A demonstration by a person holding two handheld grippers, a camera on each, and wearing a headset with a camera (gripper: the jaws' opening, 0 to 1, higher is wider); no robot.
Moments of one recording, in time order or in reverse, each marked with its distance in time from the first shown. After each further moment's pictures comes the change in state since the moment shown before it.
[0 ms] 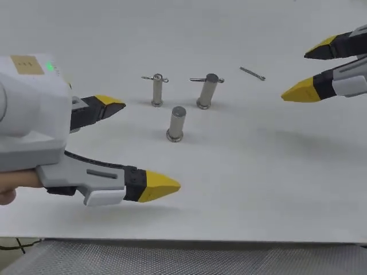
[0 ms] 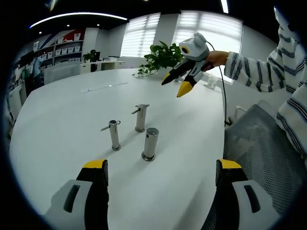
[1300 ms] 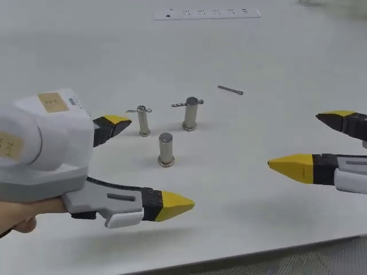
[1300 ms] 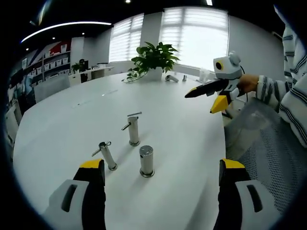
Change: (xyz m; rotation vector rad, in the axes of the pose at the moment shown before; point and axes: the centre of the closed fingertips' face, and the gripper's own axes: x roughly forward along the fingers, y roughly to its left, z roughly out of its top) left arm 0.019 -0.006 0.022 0.143 0.008 -0.035; right arm -0.041 0.082 -0.042 0.404 -0.409 -0.178
